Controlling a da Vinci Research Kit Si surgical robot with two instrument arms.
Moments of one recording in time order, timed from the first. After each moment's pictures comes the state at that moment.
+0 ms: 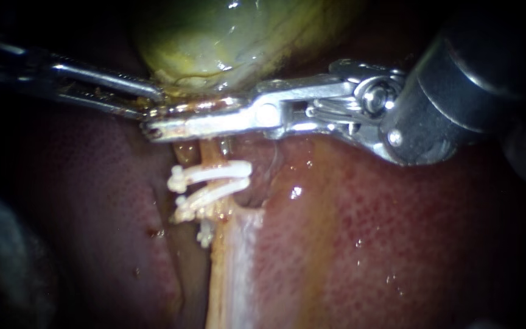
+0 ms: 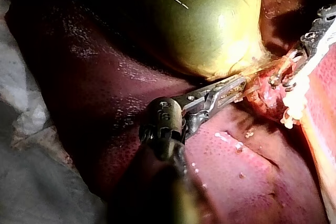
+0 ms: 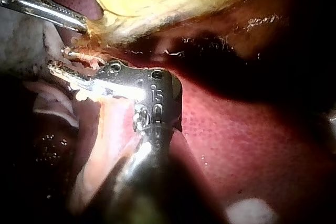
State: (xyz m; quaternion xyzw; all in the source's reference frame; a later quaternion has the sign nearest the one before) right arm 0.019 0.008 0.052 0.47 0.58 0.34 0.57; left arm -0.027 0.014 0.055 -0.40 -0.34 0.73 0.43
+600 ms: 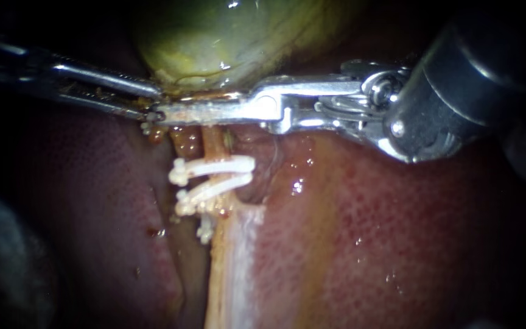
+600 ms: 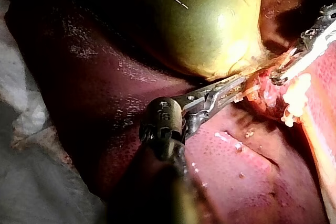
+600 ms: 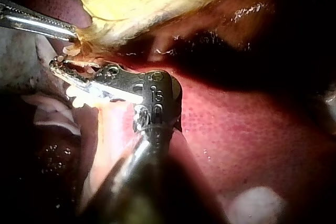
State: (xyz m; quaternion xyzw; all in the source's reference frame) right arm 0.019 0.008 0.052 0.49 0.55 0.38 0.55; left arm -0.027 0.014 0.055 -0.40 -0.34 0.73 0.43
